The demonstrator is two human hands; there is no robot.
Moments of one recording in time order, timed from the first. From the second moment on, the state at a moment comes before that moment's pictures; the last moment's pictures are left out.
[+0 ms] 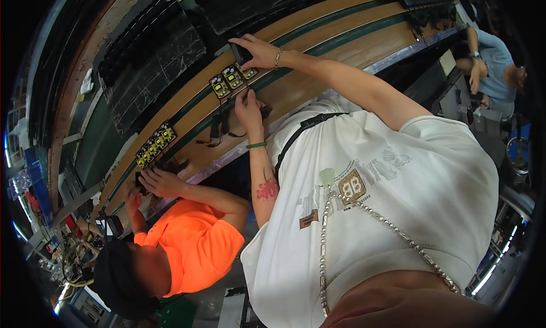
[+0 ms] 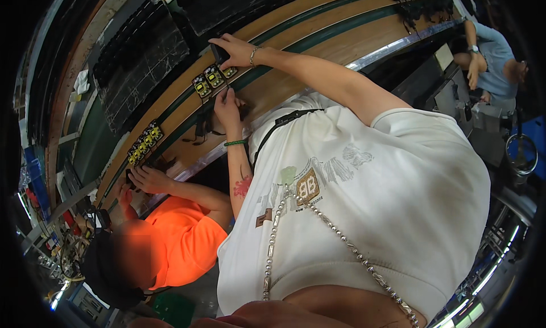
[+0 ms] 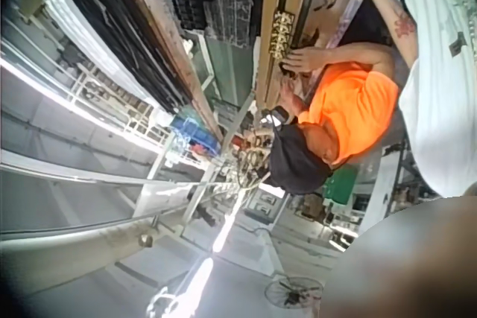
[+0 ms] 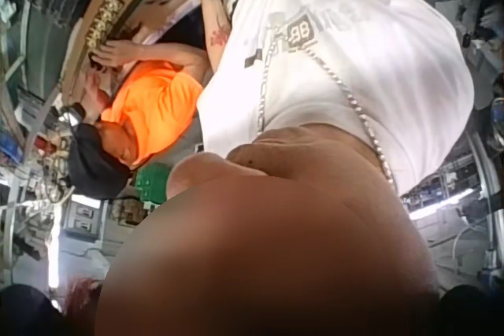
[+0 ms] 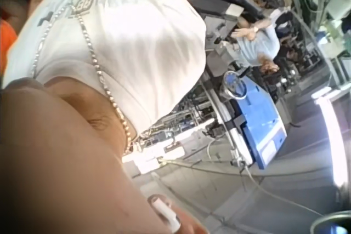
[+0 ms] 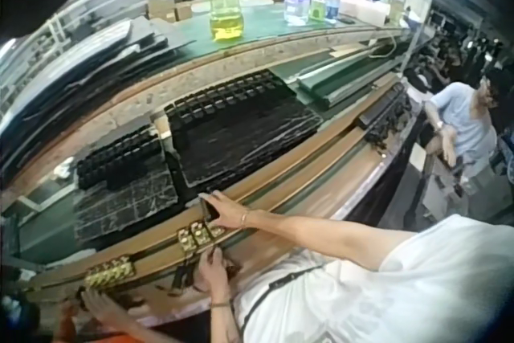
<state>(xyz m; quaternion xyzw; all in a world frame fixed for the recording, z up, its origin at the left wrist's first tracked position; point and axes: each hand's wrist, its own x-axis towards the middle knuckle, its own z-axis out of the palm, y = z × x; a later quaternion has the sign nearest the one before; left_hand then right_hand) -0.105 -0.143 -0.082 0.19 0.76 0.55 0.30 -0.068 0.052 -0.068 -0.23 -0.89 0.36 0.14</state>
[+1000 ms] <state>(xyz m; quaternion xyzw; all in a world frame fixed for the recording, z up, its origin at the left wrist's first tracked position) -0.103 -0.112 -0.090 0.04 0.48 0.72 0.50 -0.075 0.051 -0.091 -0.17 -0.88 0.42 0.16</state>
